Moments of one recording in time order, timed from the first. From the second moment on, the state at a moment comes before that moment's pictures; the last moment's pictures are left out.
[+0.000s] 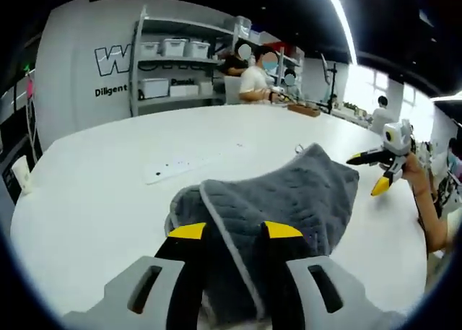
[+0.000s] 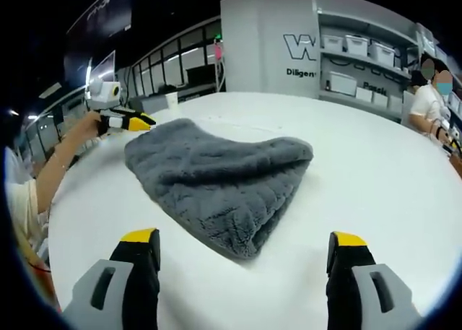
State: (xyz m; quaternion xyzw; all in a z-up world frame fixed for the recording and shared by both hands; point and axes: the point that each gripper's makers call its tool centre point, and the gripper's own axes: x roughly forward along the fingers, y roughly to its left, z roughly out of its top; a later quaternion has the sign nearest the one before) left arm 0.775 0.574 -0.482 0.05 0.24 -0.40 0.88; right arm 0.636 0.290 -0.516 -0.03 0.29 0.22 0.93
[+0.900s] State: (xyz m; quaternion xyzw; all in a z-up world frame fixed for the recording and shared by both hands) left arm 0.764 0.591 -0.509 0.09 0.26 -0.35 0.90; right arm 0.635 0.289 -0.518 -0.04 0.30 0.22 0.93
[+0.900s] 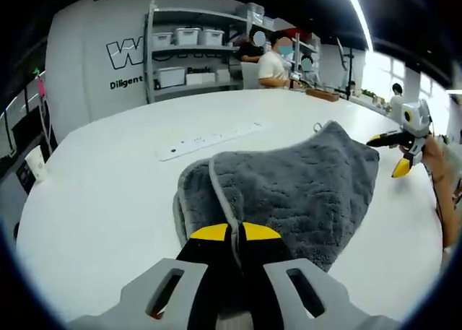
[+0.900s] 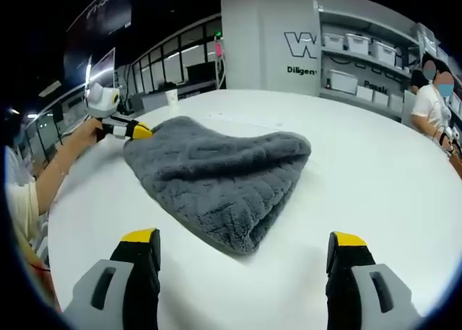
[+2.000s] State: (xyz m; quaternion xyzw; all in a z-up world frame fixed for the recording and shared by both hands) left arm 0.773 0.667 -0.519 0.06 0.25 -0.26 0.93; right arm 0.632 0.288 -0.528 -0.05 0.32 0.22 0.92
